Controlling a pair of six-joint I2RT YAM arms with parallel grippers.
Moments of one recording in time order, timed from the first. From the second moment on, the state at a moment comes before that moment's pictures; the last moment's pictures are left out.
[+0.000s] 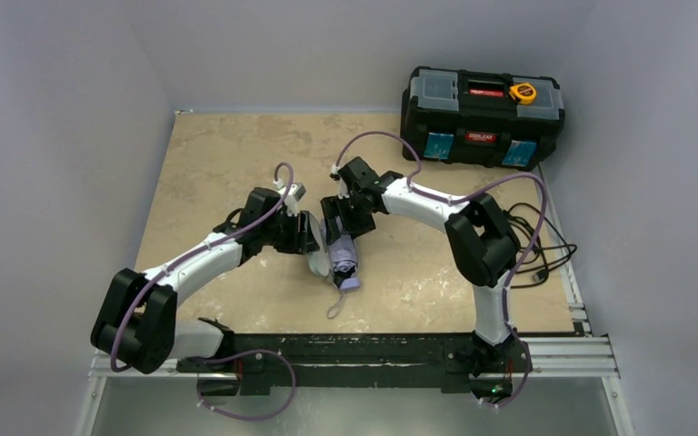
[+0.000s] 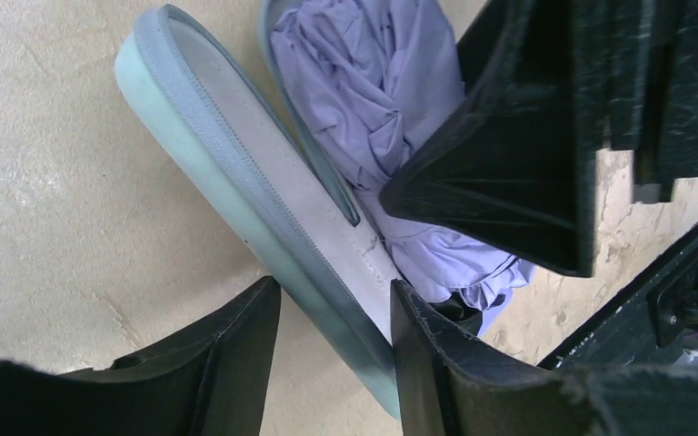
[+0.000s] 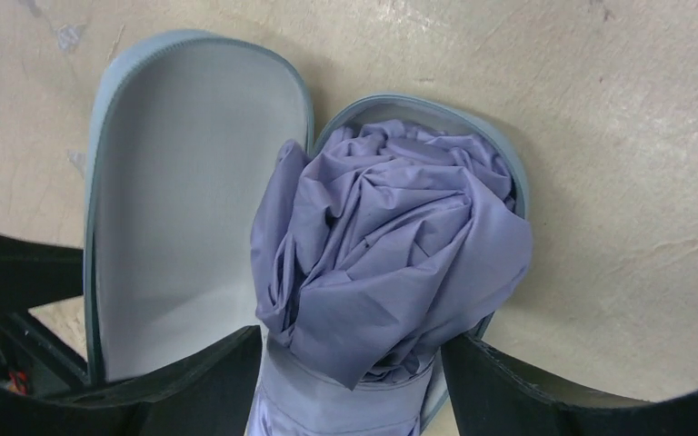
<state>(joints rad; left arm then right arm) -0.41 1.31 0.68 -0.19 0.33 -0.36 0.71 1.98 1.45 -0.57 -0.27 0.40</state>
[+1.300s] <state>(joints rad) -0.20 1.51 0.83 -0.11 0.40 -0.54 0.52 1.89 1.62 -0.66 -0.78 0.03</state>
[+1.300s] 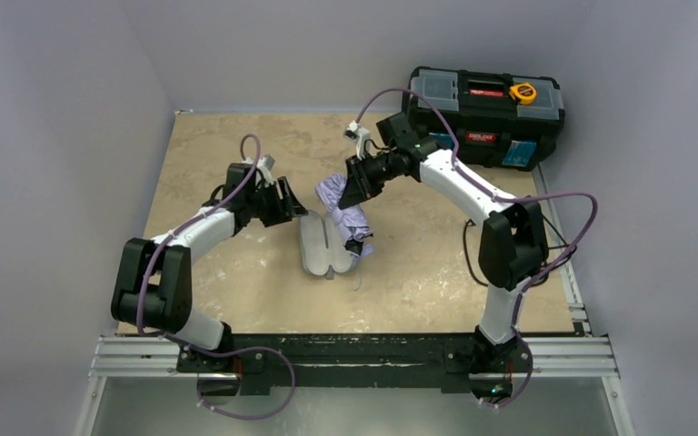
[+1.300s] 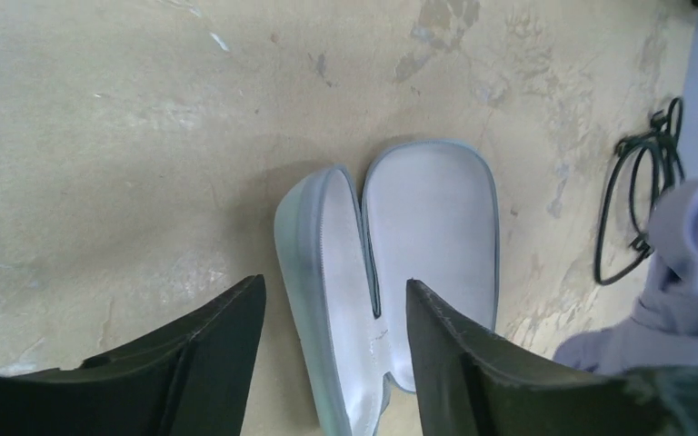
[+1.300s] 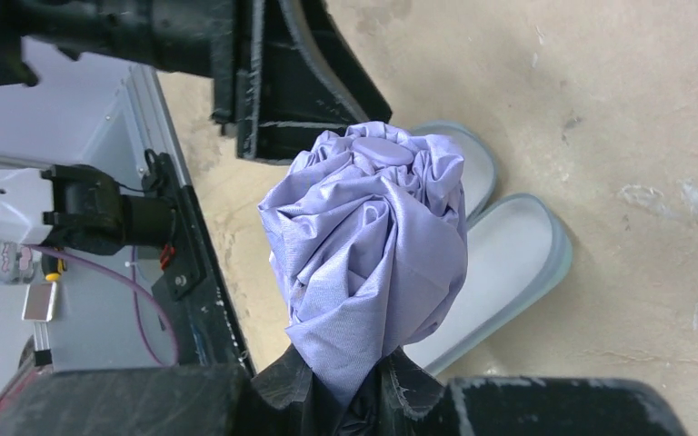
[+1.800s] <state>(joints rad) 0.36 1.06 0.97 -0.41 0.42 -0.35 0.83 1.98 1.73 -0.41 -0.61 0.33</state>
